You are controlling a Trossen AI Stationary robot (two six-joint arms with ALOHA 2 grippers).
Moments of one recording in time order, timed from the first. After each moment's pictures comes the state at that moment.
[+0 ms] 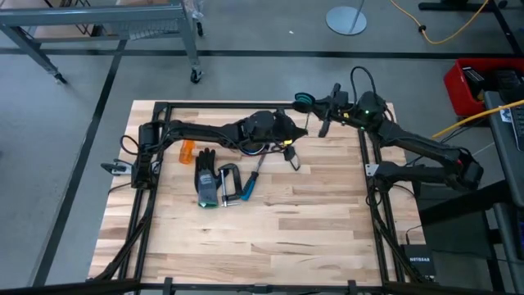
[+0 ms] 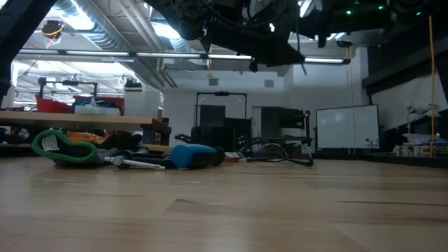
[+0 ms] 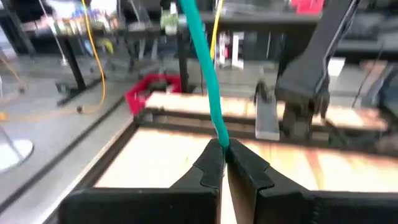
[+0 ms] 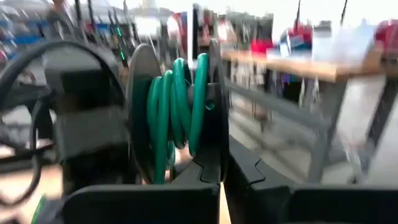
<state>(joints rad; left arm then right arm) 0.20 1.99 1.47 0.35 -0.02 0.03 -0.62 0.98 0.69 0.36 -0.31 -0.01</state>
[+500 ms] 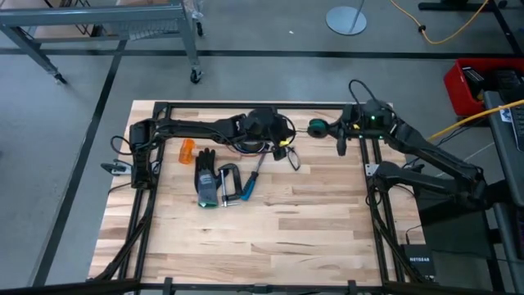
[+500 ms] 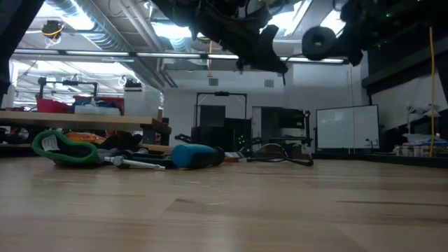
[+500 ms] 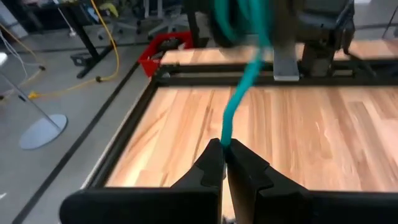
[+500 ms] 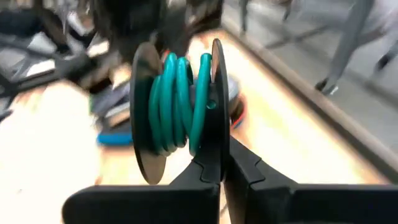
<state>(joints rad) 0.22 1.91 1.47 0.04 -0.08 0.17 -0.65 0.73 0.69 -0.37 -0.39 0.00</state>
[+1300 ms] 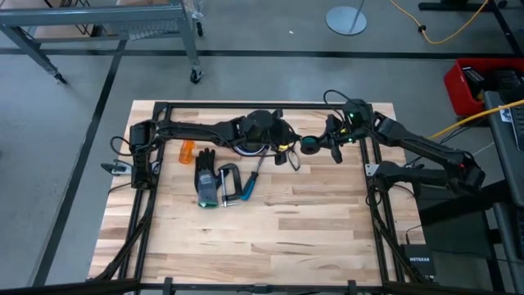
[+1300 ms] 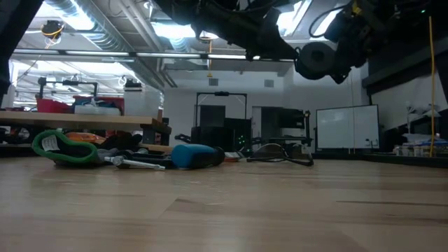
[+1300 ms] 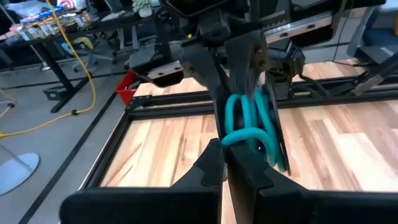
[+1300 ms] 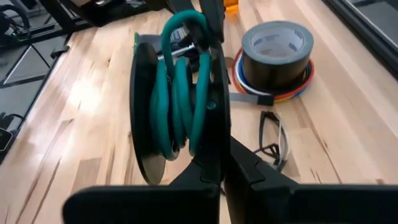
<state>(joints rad) 0.19 1.91 1.47 0.14 0.02 0.21 -0.65 0.94 0.69 -0.42 -0.63 -0.19</state>
